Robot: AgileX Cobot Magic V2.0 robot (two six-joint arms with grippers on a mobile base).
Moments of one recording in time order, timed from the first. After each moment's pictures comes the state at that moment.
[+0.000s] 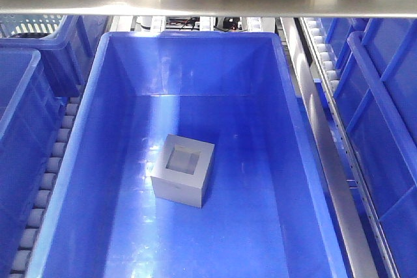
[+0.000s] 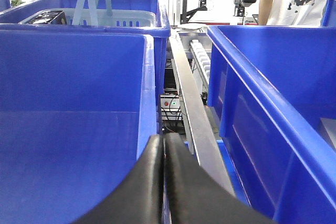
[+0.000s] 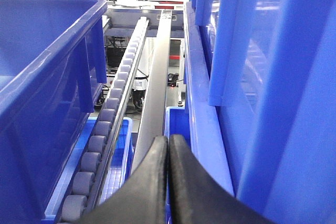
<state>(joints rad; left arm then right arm) -0.01 -0.01 0.03 0.00 0.06 -0.08 0.02 -0.01 0.03 -0.03 0.12 -0.01</state>
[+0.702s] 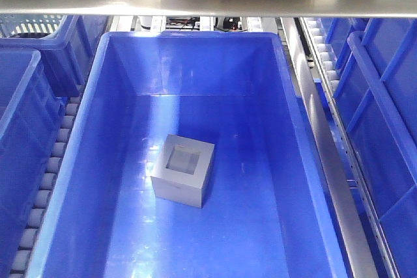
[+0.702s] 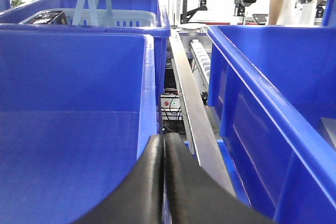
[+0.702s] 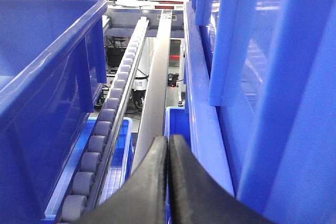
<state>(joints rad) -0.01 -0.01 0.03 0.00 0.06 -0.08 0.02 -0.01 0.03 -0.03 0.12 -0.01</state>
